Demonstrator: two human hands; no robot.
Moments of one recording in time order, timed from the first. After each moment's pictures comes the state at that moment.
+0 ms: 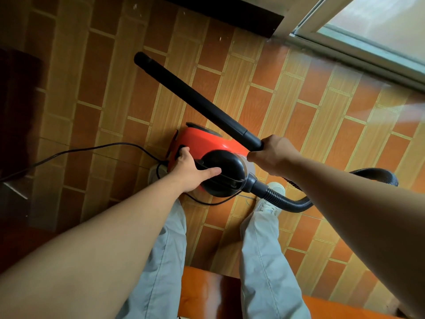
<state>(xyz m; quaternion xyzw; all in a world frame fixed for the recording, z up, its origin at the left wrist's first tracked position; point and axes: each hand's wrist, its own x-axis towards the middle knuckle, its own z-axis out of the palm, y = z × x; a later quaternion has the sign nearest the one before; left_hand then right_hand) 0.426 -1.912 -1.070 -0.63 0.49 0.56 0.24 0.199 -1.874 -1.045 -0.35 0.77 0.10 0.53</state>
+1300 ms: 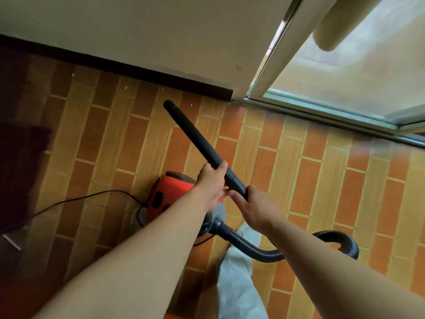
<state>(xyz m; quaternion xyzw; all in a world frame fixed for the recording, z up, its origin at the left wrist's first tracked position) 0.235 -1.922 -1.009 -0.66 0.20 0.72 -0.05 0.135 -1.821 -0.983 -0.35 0.79 0.00 0.50</state>
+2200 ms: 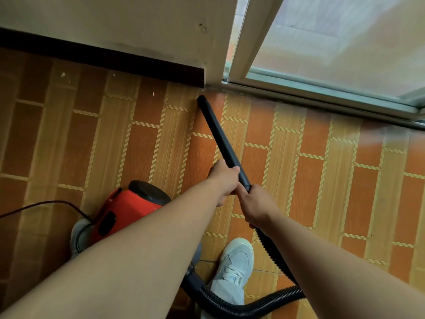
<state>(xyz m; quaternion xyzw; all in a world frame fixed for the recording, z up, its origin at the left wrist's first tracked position) 0.132 -1.907 -1.190 -0.64 0.34 0.69 0.09 0.065 -1.813 -1.156 -0.18 0.83 -0.06 0.53</state>
